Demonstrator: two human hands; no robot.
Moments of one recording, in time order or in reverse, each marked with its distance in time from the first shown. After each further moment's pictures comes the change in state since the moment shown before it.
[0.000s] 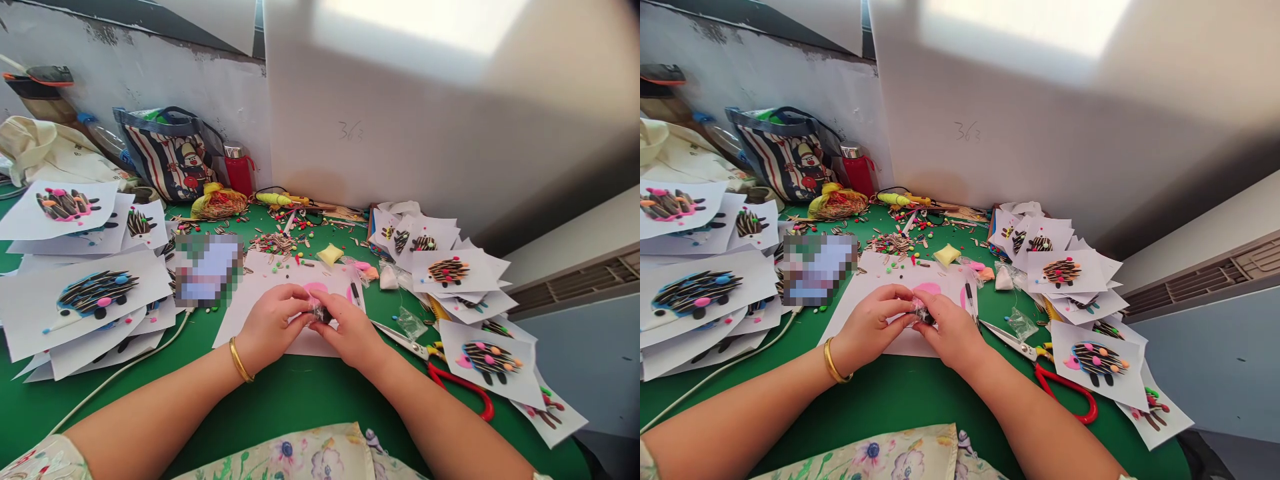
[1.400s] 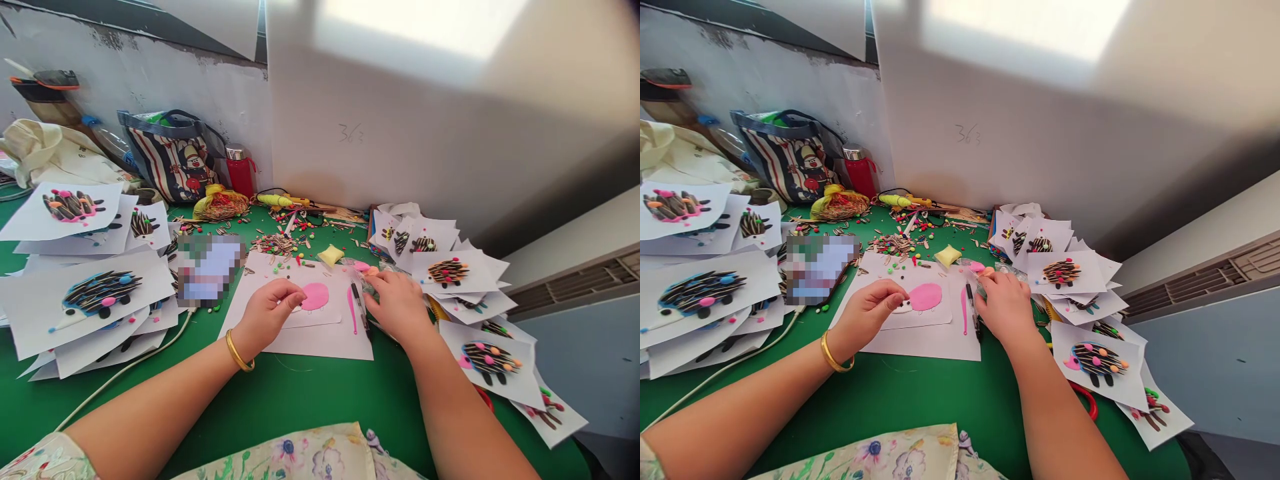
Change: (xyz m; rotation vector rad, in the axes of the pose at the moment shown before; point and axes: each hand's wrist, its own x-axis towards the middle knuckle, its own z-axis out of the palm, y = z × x) left_hand 0.009 -0.009 -0.010 -0.308 0.079 -0.261; right_hand -0.004 0.047 -0.067 -0.819 0.172 0.197
